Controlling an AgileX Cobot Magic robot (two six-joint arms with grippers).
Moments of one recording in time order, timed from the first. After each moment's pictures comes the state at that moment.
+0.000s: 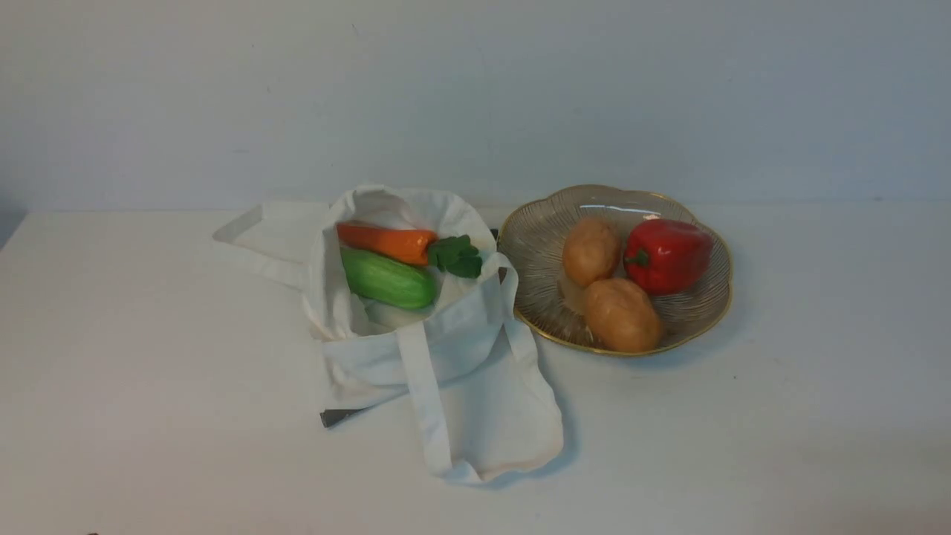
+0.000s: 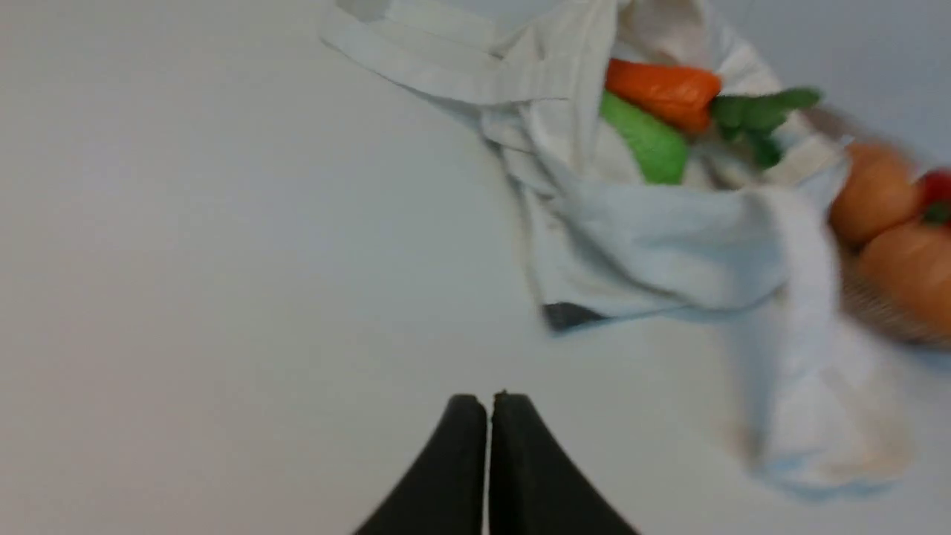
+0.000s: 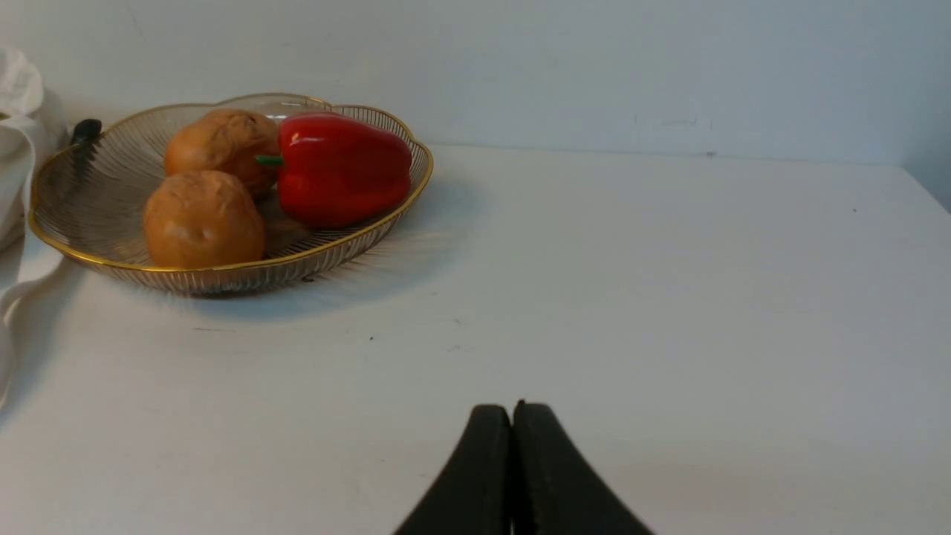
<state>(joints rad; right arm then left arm) 0.04 -0.01 0.02 -0.05 0.39 0.03 -0.07 -0.01 0.03 -0.34 0.39 -0.22</state>
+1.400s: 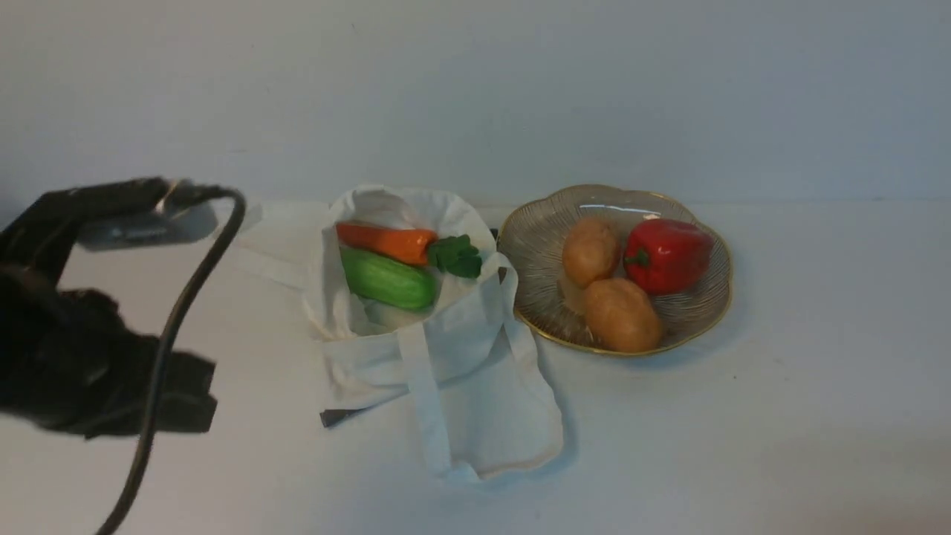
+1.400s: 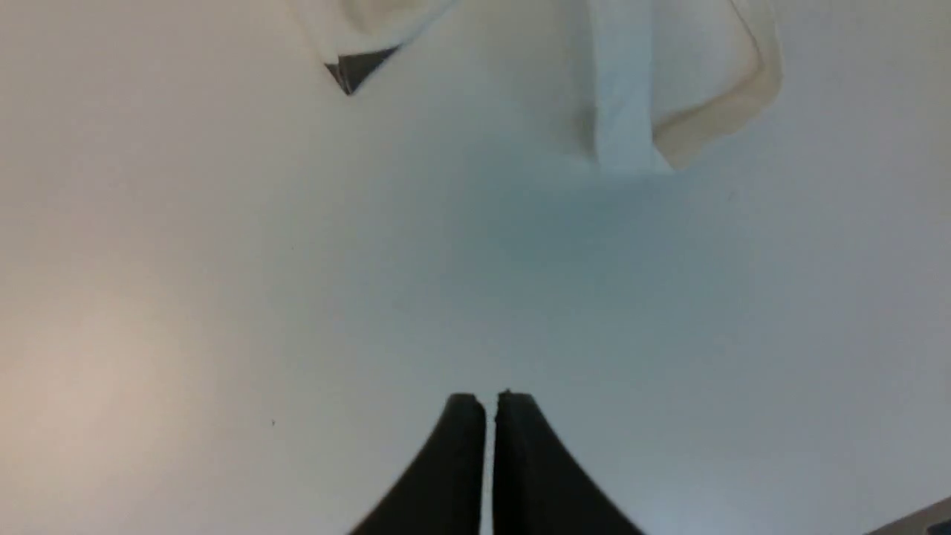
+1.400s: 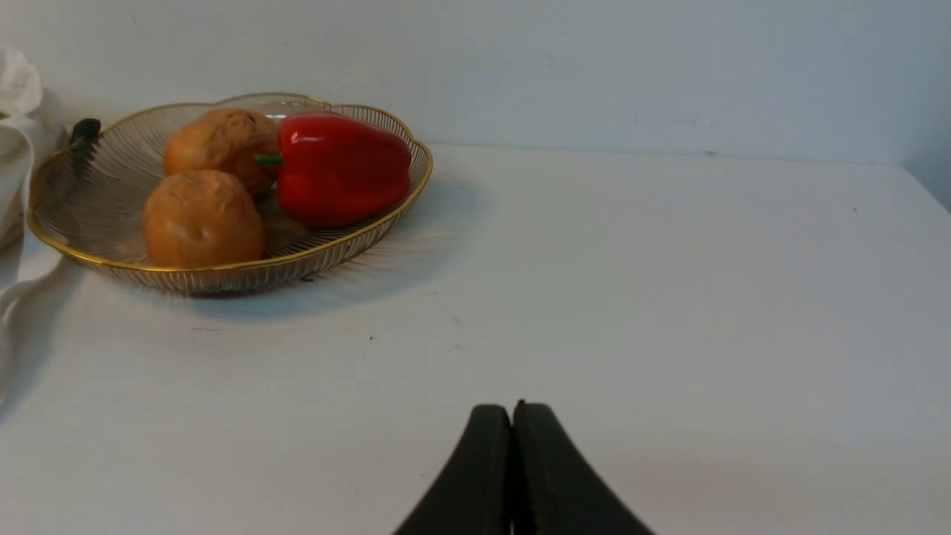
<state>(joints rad) 0.04 -0.01 0.02 -0.05 0.39 0.03 -0.07 1.24 -1.00 -0.42 1.10 0.20</state>
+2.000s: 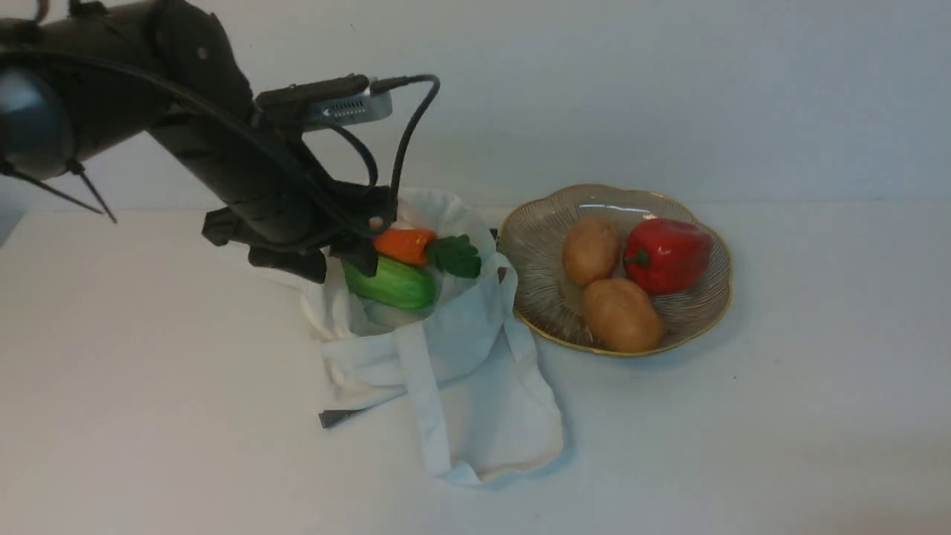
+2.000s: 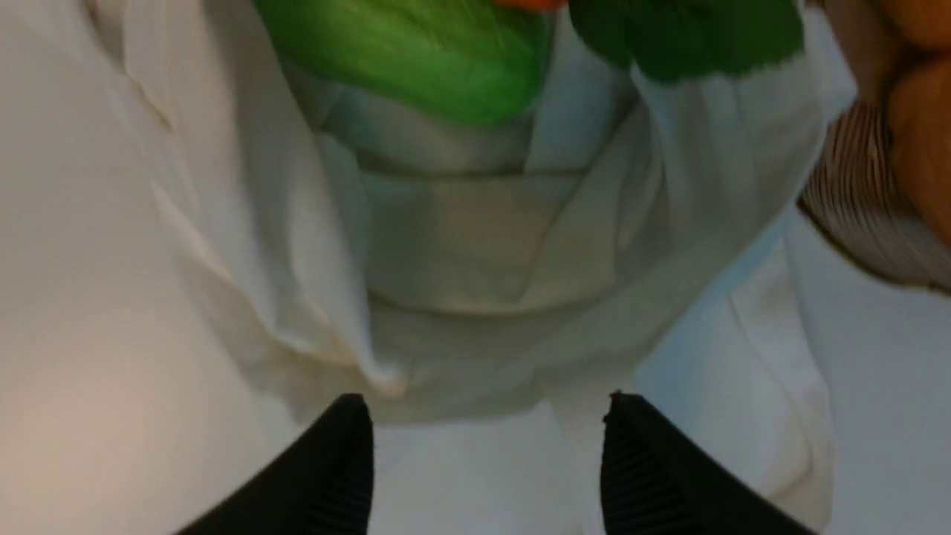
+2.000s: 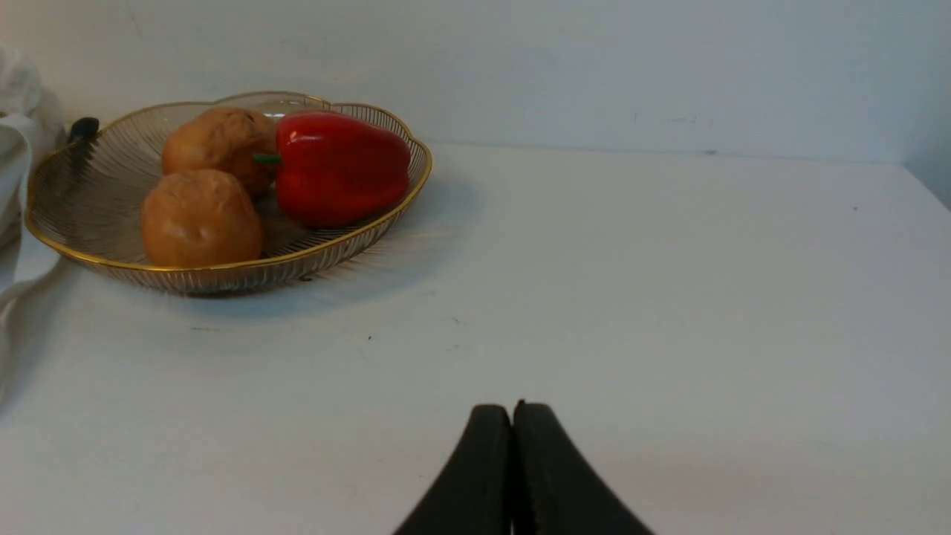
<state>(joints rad) 0.04 -0.01 0.02 -0.05 0.39 0.03 -0.25 1.84 -1.52 -0.26 0.92 -0.18</state>
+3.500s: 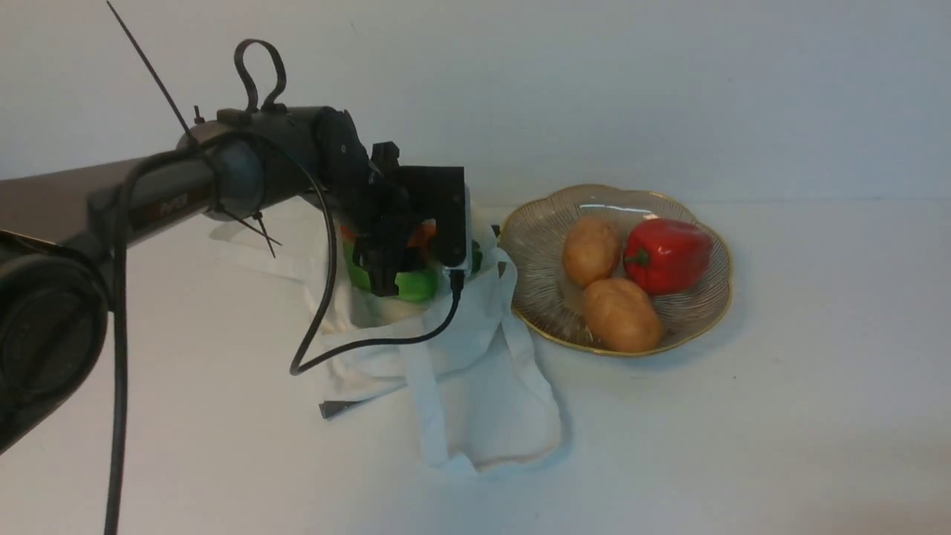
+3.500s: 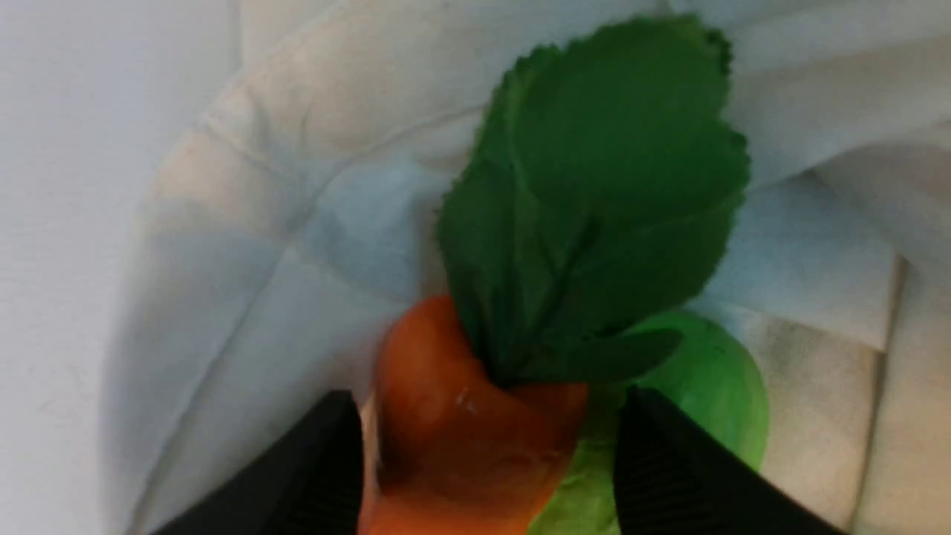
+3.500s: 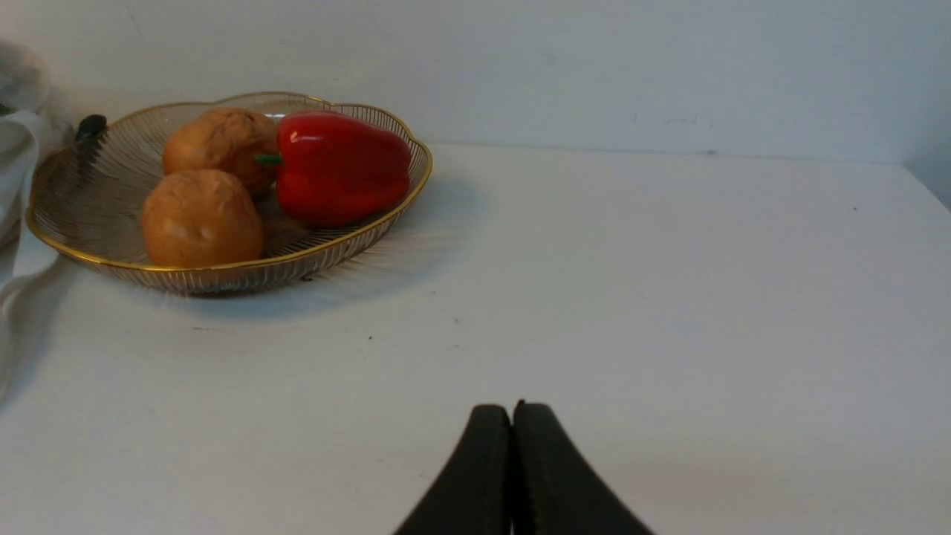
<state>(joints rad) 0.04 -0.01 0.02 -0.05 0.39 0.03 -0.31 2.18 -1.68 -0.21 0.51 1.41</state>
